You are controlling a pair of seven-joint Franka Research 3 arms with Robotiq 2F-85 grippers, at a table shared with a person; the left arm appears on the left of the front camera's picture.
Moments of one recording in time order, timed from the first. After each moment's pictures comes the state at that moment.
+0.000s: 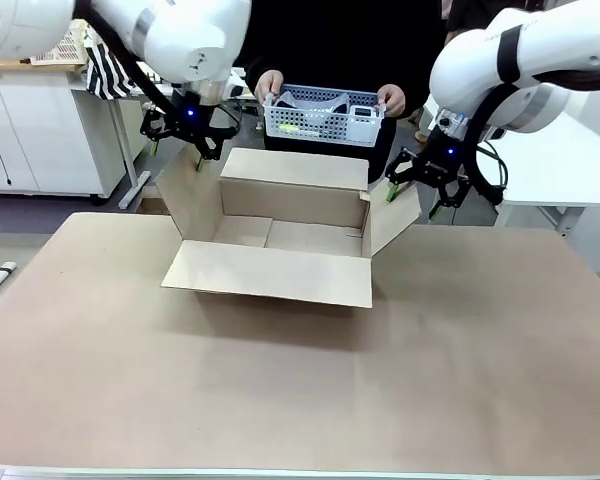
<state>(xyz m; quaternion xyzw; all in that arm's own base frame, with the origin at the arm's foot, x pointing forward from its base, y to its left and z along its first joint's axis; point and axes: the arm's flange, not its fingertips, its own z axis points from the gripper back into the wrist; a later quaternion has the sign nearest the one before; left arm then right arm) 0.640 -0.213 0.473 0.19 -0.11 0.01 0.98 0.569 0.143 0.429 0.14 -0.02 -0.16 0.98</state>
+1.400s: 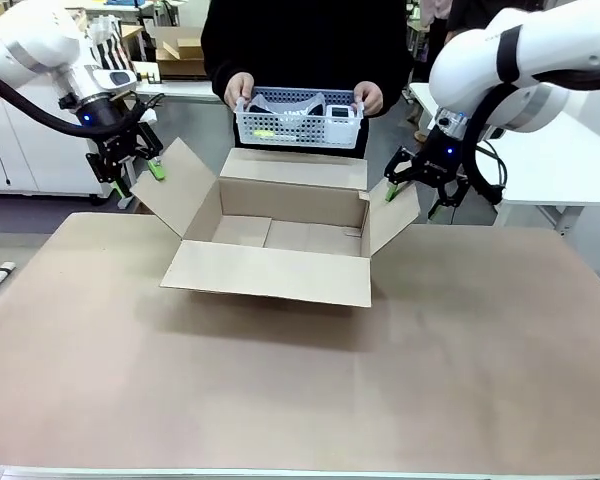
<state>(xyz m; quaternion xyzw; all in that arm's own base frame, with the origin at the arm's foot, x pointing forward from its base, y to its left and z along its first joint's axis) 0.664 -0.038 0.431 -0.26 0.14 -0.11 0.95 0.569 0.143 0.429 0.14 -0.02 -0.16 0.98</state>
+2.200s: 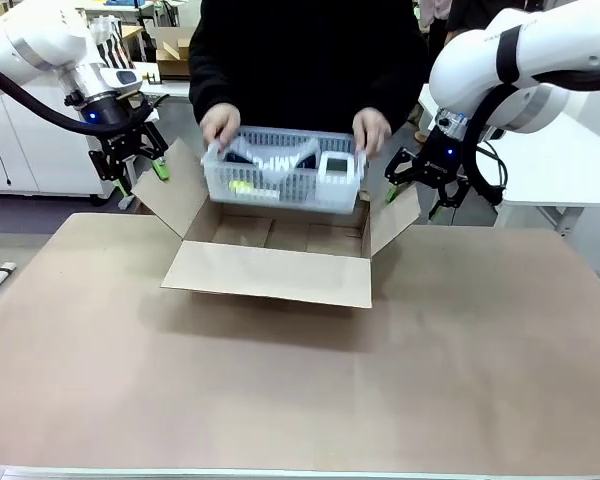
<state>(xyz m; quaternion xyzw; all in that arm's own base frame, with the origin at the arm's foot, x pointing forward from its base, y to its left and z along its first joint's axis) 0.666 -0.043 0.433 -0.25 0.14 -0.10 0.95 0.569 0.143 0.429 0.14 -0.02 -0.16 0.98</state>
